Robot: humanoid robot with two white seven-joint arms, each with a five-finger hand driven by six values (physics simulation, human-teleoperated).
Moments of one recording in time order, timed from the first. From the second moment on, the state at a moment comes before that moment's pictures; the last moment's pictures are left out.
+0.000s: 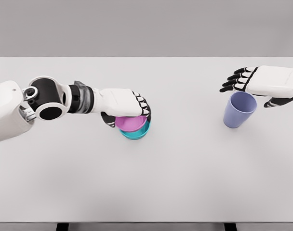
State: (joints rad) left arm -1.06 0.68 -1.22 -1.72 -0.38 -0.18 -0.61; right arm -0.67 -1.07 0.57 -1.63 0.32 -0.61 0.61
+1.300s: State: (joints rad) left arm -1.06 0.66 -1.20 -1.71 -0.38 -0.21 -0.61; right arm -0.68 -1.02 0.63 -1.56 0.38 -0.61 0.61
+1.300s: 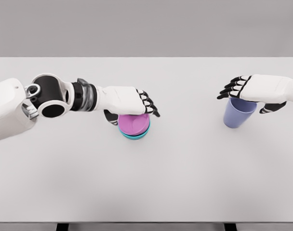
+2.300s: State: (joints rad) left arm -0.30 0.88 -0.32 -1.65 0.44 -0.61 -0.61; right arm -0.68 -0.97 0.67 -1.50 0.41 -0.61 0.61
